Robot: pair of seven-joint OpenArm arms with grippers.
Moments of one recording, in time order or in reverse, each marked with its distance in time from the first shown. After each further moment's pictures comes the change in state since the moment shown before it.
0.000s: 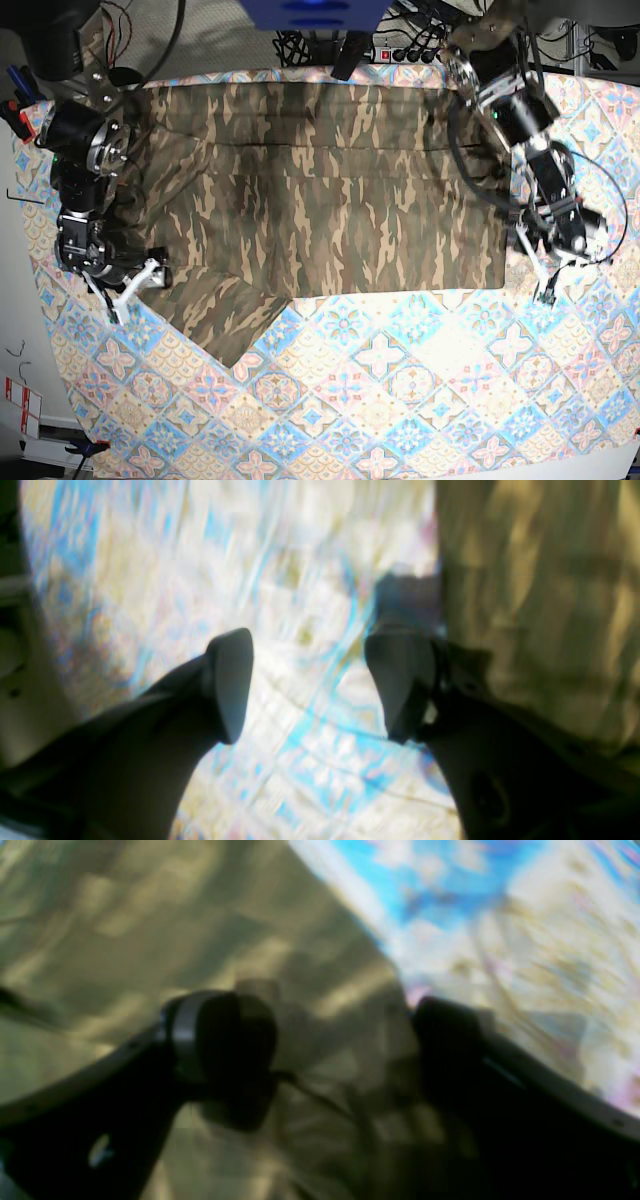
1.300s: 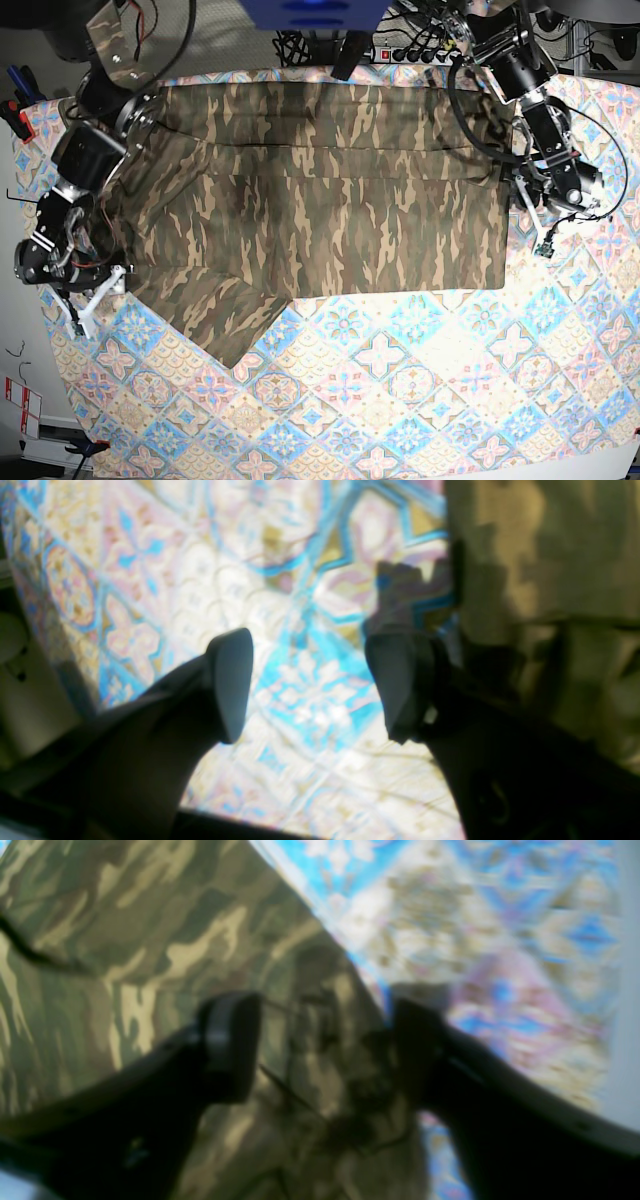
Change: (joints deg) left arm 12.5 0.6 0.5 9.5 -3.1 -0.2 0.2; right arm -6.8 -5.1 13.5 37.9 6.8 5.9 -37.3
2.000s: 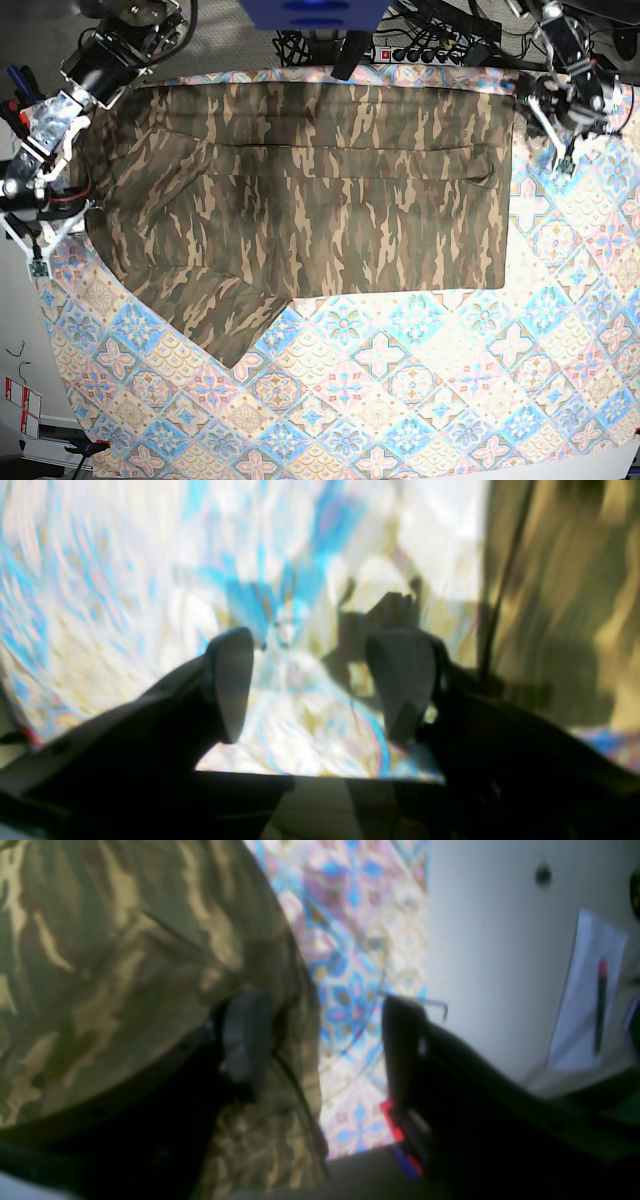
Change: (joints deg) left arm 18.6 -3.0 -6.9 5.0 -10.9 0.1 -7.0; right arm -20.7 -5.1 3.5 42.7 0.3 0.1 -15.2
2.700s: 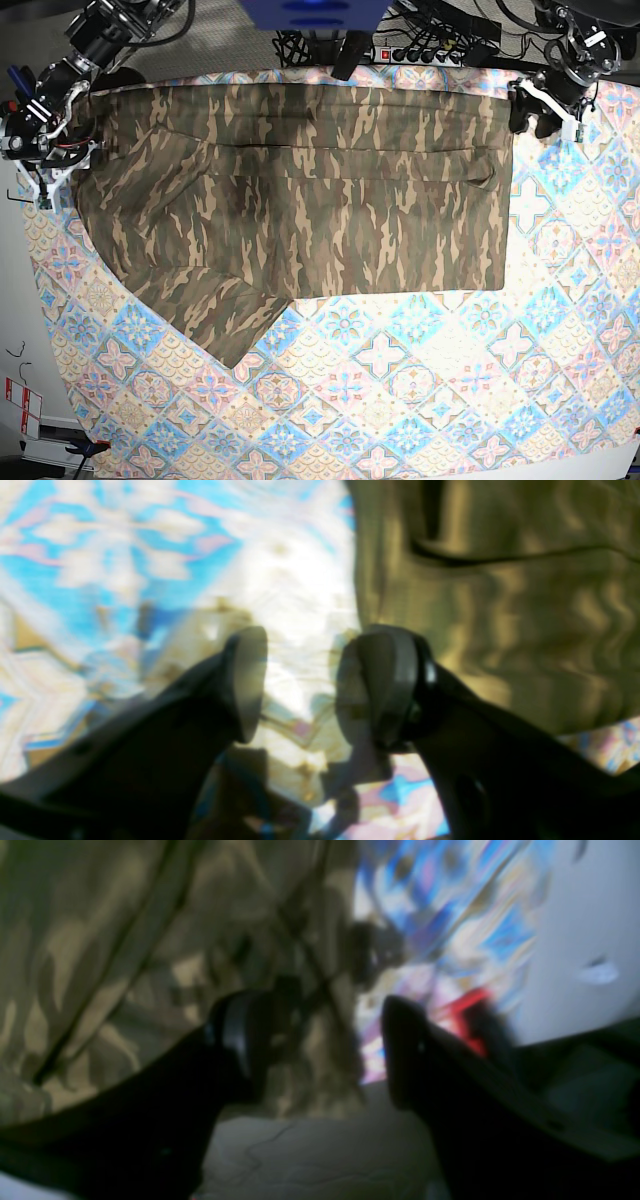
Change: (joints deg) left arm 8.7 -7.3 -0.6 -27.0 -21.9 -3.5 -32.0; right arm -9.1 -0.2 8.7 -7.0 0.7 0.0 1.7
